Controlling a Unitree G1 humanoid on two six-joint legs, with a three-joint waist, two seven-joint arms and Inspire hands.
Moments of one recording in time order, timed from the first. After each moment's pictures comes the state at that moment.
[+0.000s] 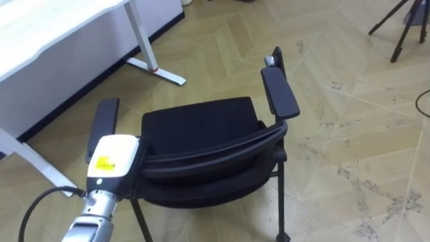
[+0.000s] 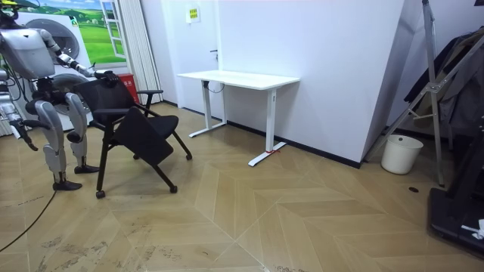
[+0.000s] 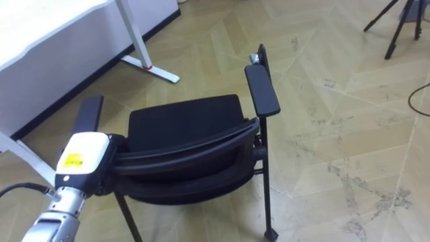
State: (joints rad) left arm 0.09 0.44 -0.25 0.41 0.97 -0.14 0.49; right arm 0.13 -0.30 -0.21 1.32 0.55 -0.06 0.13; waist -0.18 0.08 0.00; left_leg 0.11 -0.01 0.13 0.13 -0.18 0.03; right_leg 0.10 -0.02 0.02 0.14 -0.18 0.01
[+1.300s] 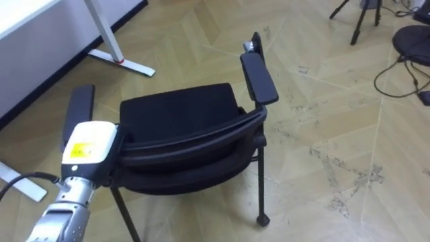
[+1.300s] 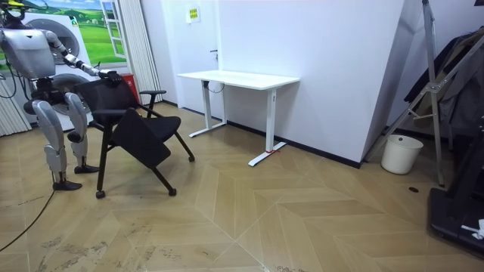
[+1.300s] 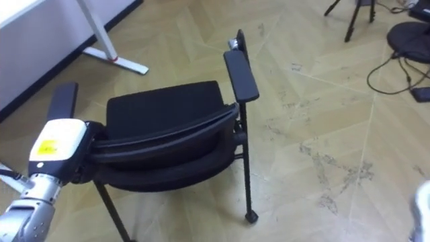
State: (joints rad) left arm 0.07 0.51 -0.16 0.31 0.95 -0.15 0.37; right arm 0.09 -0.43 -0.34 -0.08 -0.06 -0.15 -0.50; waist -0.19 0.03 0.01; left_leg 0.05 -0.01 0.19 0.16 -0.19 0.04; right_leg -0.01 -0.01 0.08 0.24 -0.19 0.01
